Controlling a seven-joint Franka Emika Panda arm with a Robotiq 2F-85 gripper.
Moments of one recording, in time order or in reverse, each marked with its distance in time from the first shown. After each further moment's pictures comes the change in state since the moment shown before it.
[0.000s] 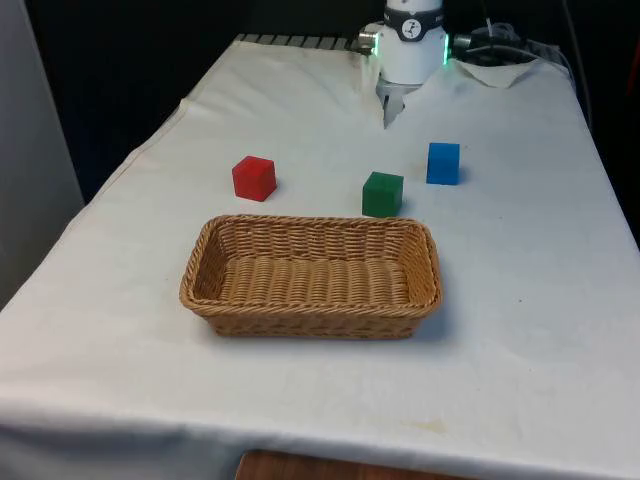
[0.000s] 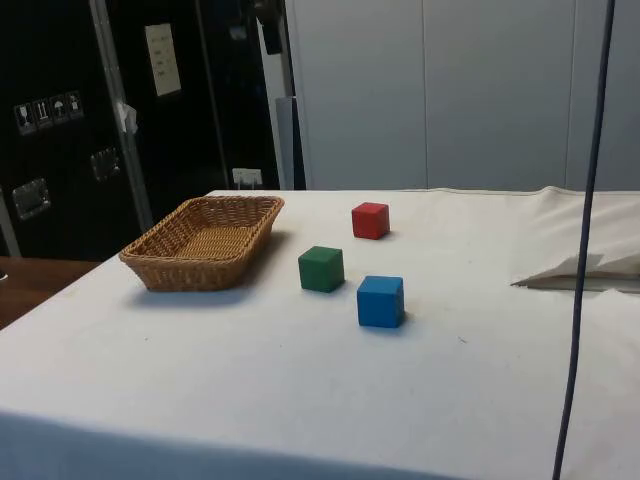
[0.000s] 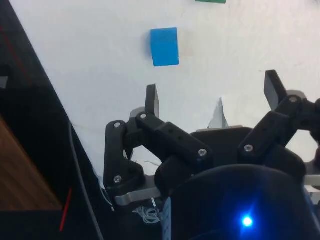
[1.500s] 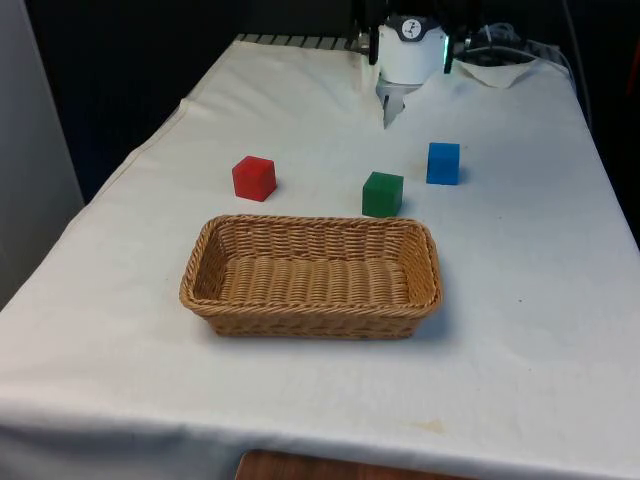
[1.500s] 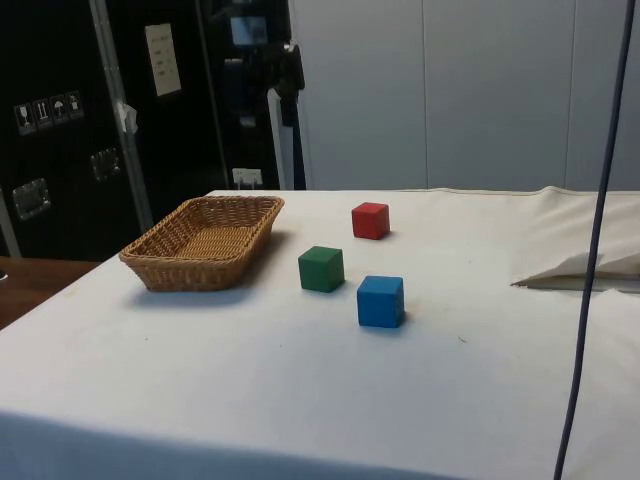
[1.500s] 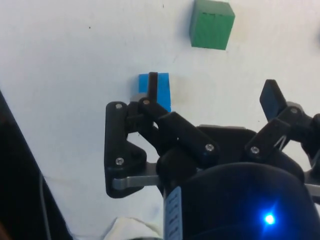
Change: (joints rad) arm 0.019 -0.007 0.024 -0.283 -0.059 0.390 0.216
